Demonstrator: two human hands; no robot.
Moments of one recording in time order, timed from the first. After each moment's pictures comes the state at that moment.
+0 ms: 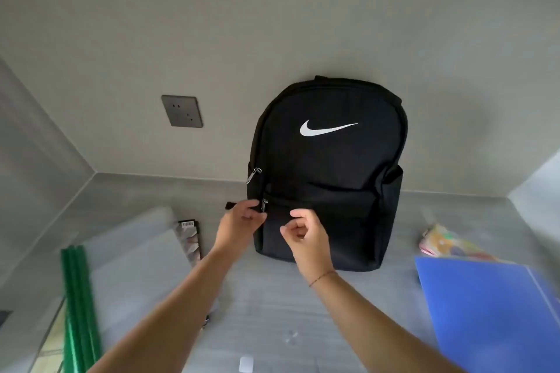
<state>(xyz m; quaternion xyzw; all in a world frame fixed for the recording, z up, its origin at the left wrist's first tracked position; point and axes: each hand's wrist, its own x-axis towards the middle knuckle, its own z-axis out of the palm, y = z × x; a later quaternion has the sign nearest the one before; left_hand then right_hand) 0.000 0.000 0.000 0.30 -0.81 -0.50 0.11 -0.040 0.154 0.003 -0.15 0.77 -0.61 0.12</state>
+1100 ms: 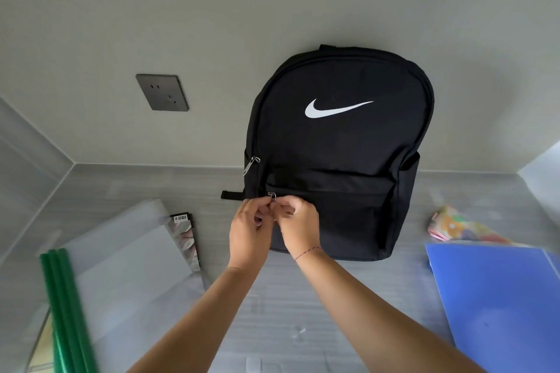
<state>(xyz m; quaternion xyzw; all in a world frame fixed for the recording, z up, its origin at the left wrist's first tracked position) -0.006 0.028 -0.013 0.28 -0.81 -0.46 0.23 -0.065 0.102 -0.009 -0.09 0.79 -0.59 0.13</state>
